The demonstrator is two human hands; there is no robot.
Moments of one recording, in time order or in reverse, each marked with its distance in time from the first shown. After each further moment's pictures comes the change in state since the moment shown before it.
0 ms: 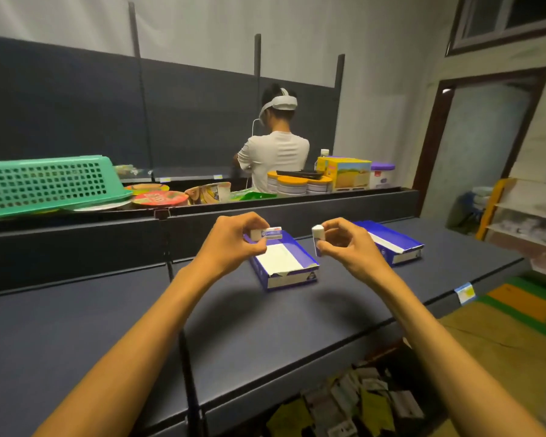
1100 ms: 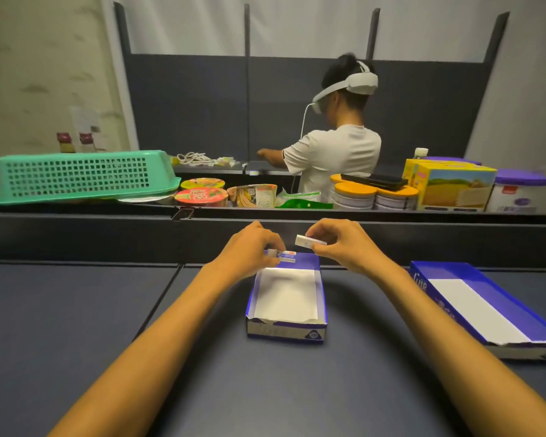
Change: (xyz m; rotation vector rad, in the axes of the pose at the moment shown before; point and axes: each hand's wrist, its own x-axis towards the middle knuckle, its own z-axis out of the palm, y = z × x) left_hand 0.085 -0.043 0.064 0.573 -0.084 -0.402; right_hand 0.184 0.081 0.033 -0.067 -0.471 -0.312
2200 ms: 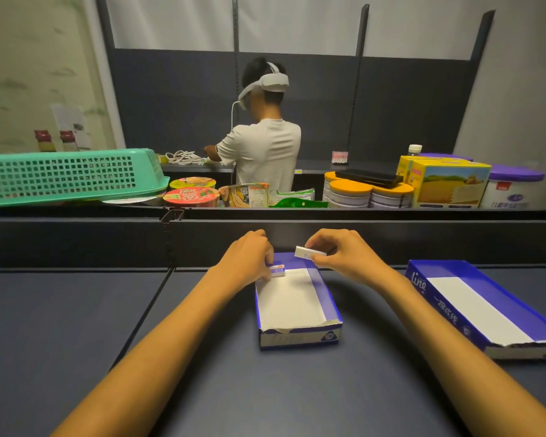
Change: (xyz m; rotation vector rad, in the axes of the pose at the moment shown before) left_hand 0.014 -0.003 0.018 0.130 -0.104 -0.050; right_hand -0.003 0.020 0.009 -0.016 -0.055 0.022
